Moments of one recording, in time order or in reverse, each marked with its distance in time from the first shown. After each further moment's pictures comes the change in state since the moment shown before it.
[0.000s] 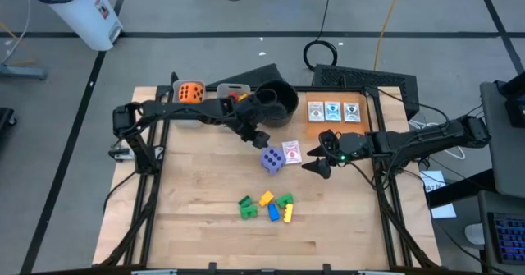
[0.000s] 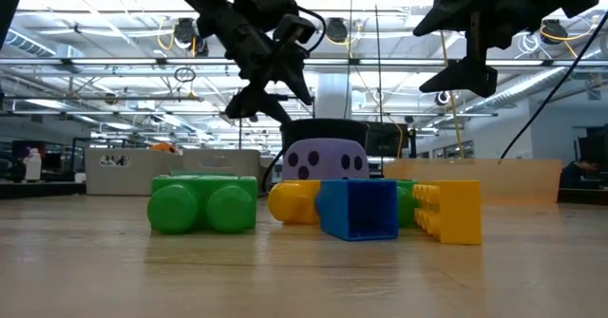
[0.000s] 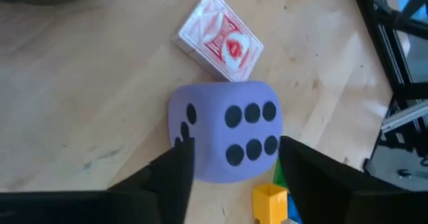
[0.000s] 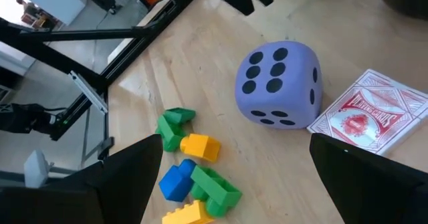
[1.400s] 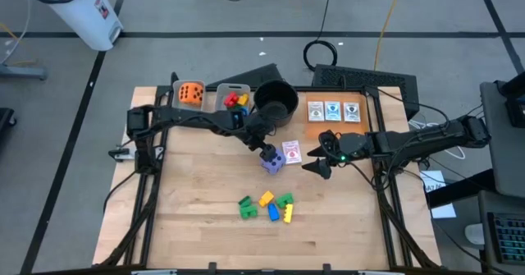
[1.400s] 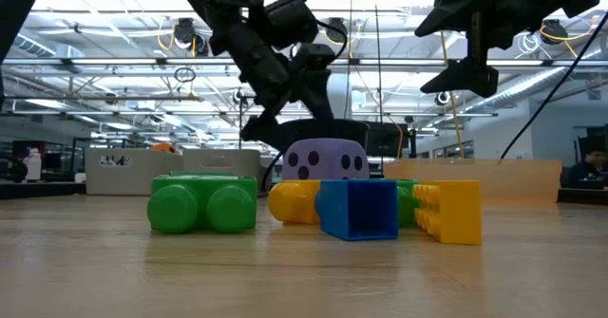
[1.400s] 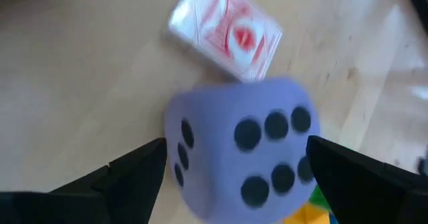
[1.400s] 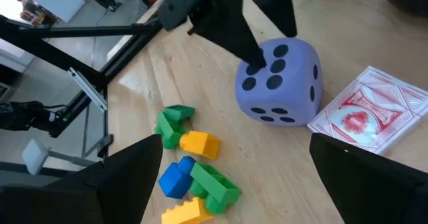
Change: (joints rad) left arm -0.079 0.126 0.002 0.096 -0.090 0.049; right arm 0.000 0.000 0.000 -0.004 -0.005 0.000
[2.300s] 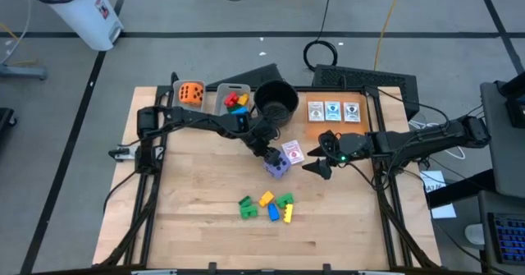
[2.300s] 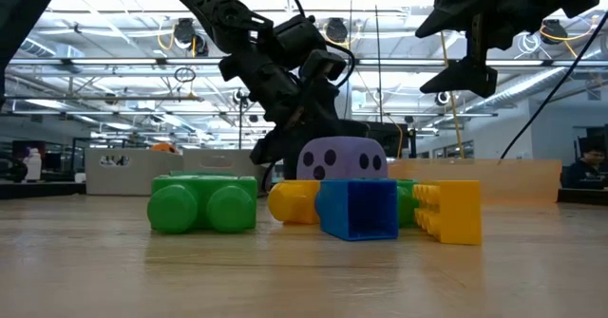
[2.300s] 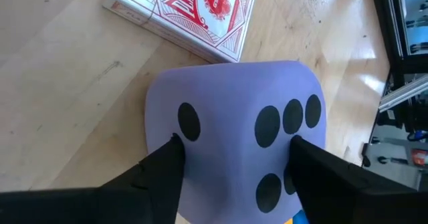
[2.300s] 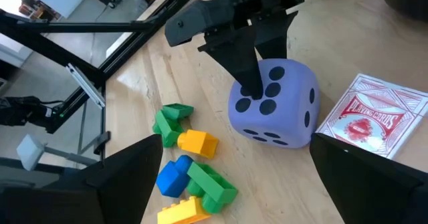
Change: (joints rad) left arm -0.003 0.111 0.001 0.066 0.194 -0.090; right arm 0.000 0.000 0.000 -0.003 0.001 -0.029
